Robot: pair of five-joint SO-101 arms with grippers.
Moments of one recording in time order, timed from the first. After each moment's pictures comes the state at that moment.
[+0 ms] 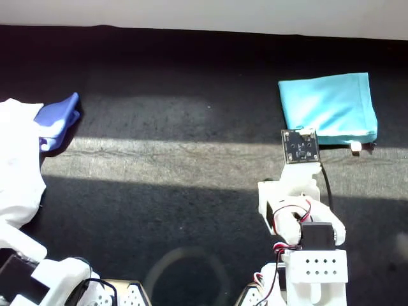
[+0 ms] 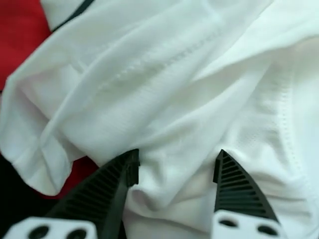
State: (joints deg) left arm -68.4 -9.0 31.5 33.8 -29.4; right arm -5.7 -69.8 62.5 64.0 5.3
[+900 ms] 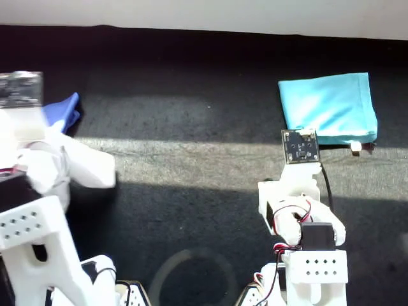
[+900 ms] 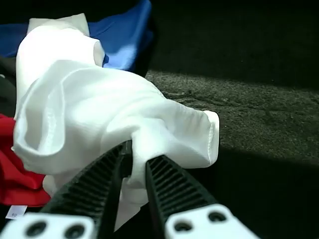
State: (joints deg) left arm -23.4 -48.2 31.5 71.3 -14.7; right arm -5.7 -70.1 62.5 64.0 5.3
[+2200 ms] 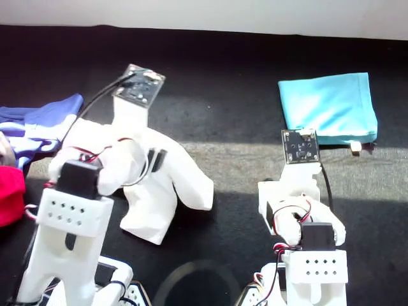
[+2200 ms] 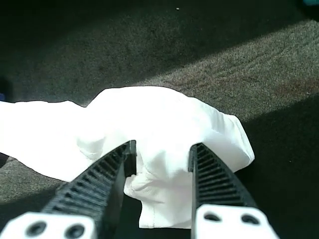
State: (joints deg) left arm 7.1 -44.4 27.1 72.7 -8.5; right arm -5.7 -70.1 62.5 64.0 5.3
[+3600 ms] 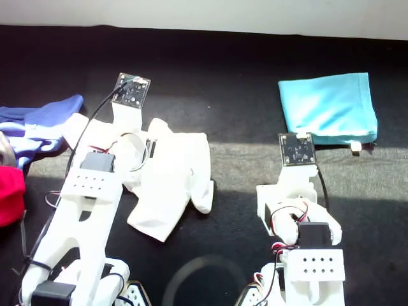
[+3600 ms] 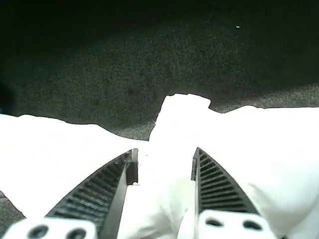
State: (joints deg) left arm 0.5 -28.5 47.3 35.3 -8.4; right arm -5.7 -70.1 66.2 62.4 5.3
